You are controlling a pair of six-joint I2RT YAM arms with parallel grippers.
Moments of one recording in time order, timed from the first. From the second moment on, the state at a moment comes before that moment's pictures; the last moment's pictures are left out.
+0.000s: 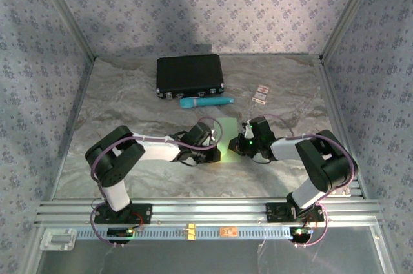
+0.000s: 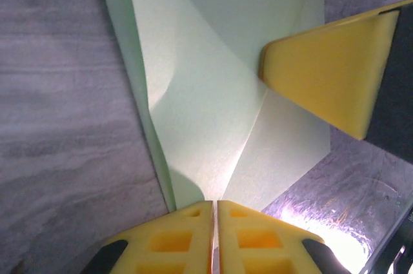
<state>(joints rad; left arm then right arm) -0.92 1.75 0.80 0.04 0.32 -0.87 0.45 1.58 0.48 0.25 -0.53 0.83</state>
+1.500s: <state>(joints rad) -0.85 1.88 1.05 -0.19 0.31 -0.67 0.52 1.24 0.45 -0.15 -0.36 0.86</state>
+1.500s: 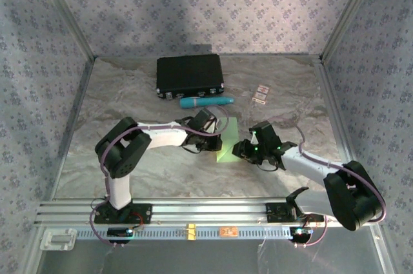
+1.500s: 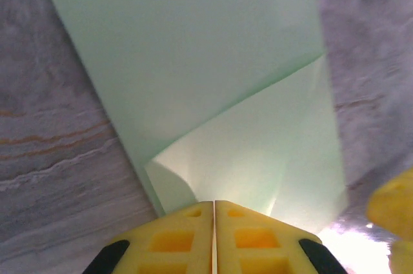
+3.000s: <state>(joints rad) -0.84 1.86 0.99 -0.11 0.31 -0.68 0.41 1.52 0.52 0.16 -0.50 0.91</state>
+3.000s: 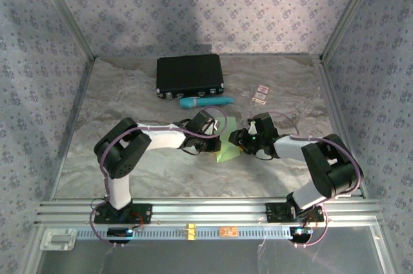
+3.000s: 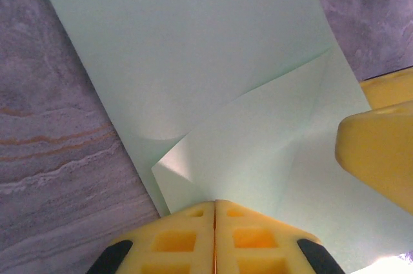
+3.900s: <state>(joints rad) -0.84 1.86 0.99 -0.11 0.33 -0.71 0.34 1.60 0.51 0.31 -0.55 0.88</state>
